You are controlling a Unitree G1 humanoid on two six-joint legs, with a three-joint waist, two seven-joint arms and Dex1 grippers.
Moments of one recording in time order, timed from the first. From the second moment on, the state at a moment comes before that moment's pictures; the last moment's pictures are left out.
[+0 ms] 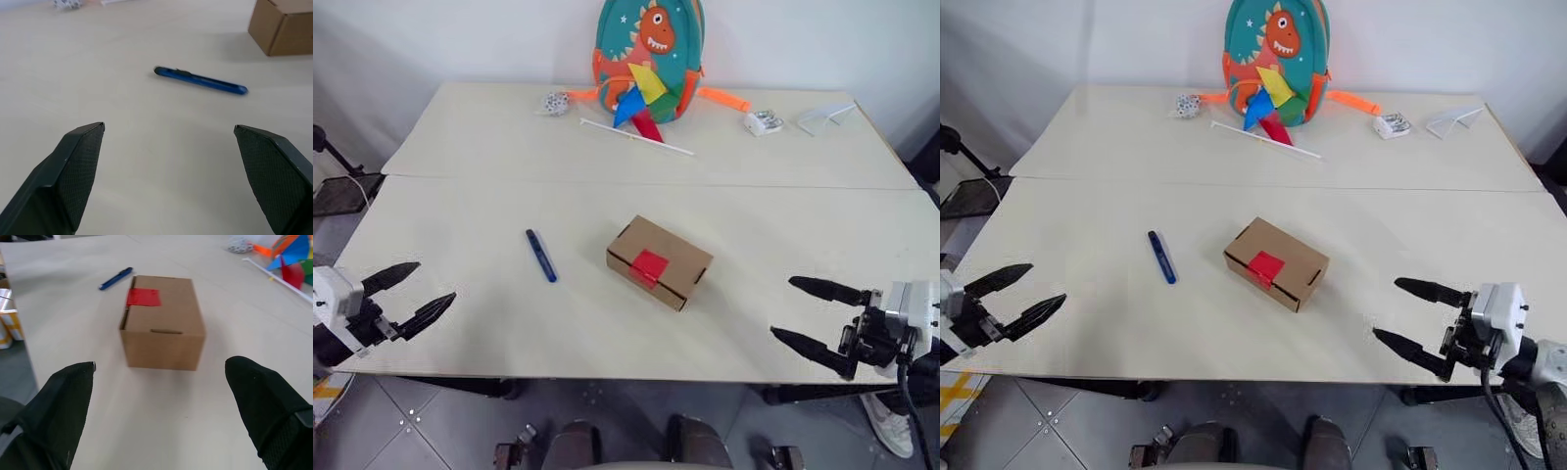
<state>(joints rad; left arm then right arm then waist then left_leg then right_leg) 0.11 0.79 0.60 0.07 -0.53 0.09 -0.99 0.22 -0.76 -0.46 -0.34 0.68 0.16 1.16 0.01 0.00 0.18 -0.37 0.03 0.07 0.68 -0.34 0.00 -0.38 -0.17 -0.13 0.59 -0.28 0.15</state>
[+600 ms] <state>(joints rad) -0.54 0.64 0.13 0.30 -0.41 0.25 -1.02 0.11 -0.70 -0.08 -0.48 0.50 0.41 0.83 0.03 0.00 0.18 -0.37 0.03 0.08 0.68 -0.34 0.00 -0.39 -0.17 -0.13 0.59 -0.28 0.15</state>
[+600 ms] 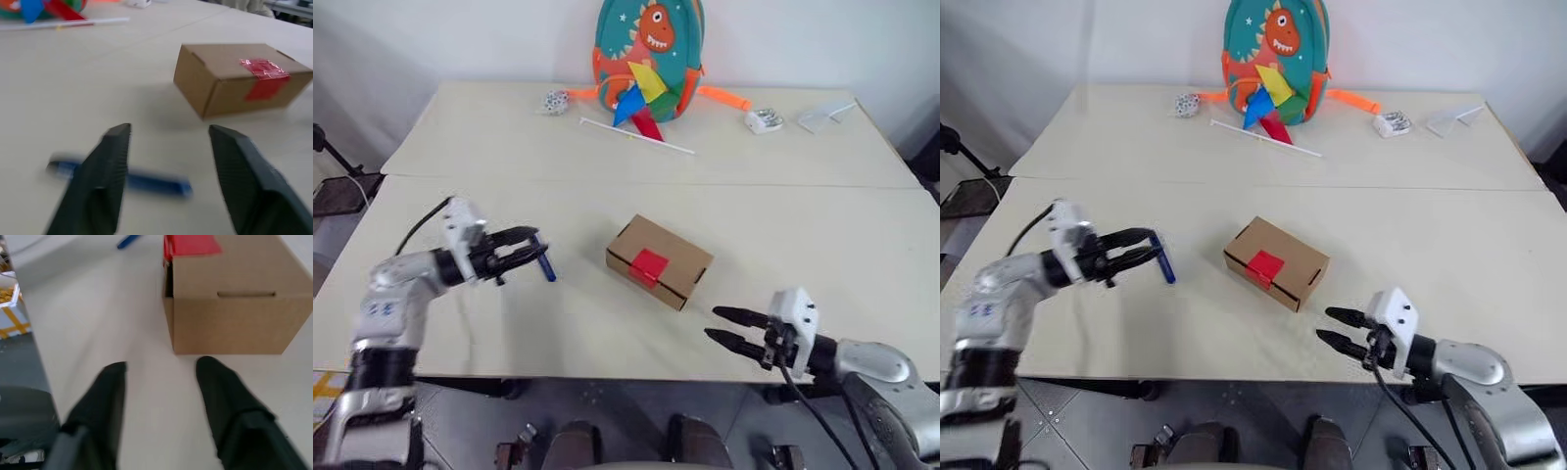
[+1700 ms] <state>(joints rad) -0.39 0.60 -0.06 -0.07 -0.35 0.48 -1.10 -0.43 -0.56 0.09 -0.04 0.18 0.45 0.63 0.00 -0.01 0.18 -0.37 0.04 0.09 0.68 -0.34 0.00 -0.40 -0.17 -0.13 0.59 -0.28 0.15</state>
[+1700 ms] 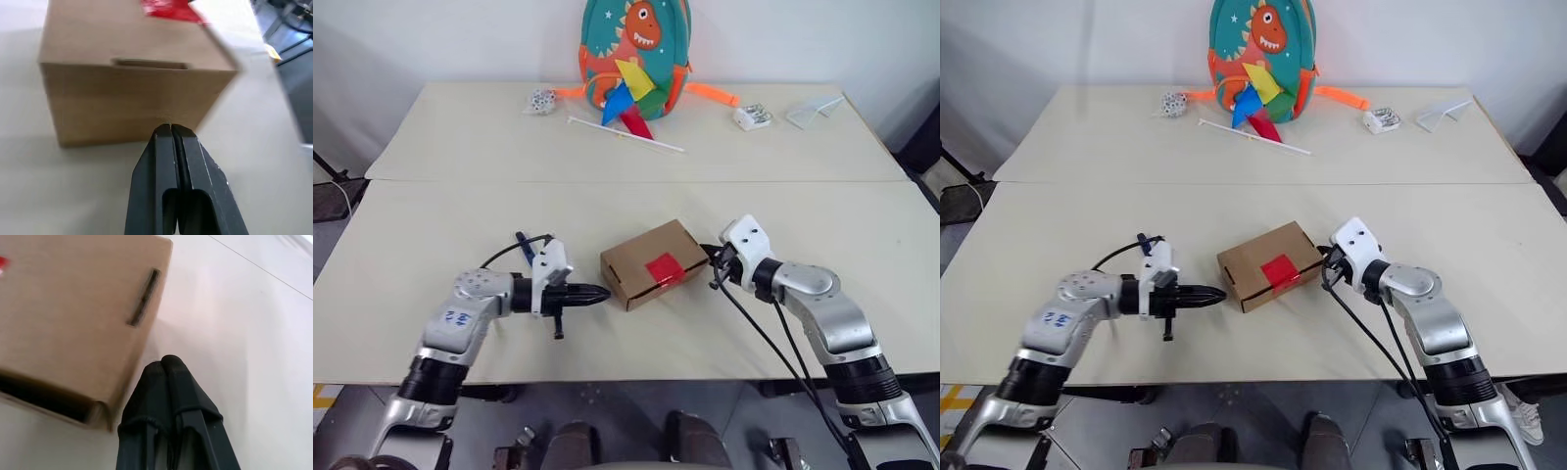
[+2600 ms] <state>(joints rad) -0.80 0.38 -0.15 0.59 -0.18 0.31 -1.01 -0.27 -0.56 0.11 -0.45 0.34 0.83 0.58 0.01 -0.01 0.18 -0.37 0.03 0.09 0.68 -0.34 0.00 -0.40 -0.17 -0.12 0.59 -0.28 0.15</state>
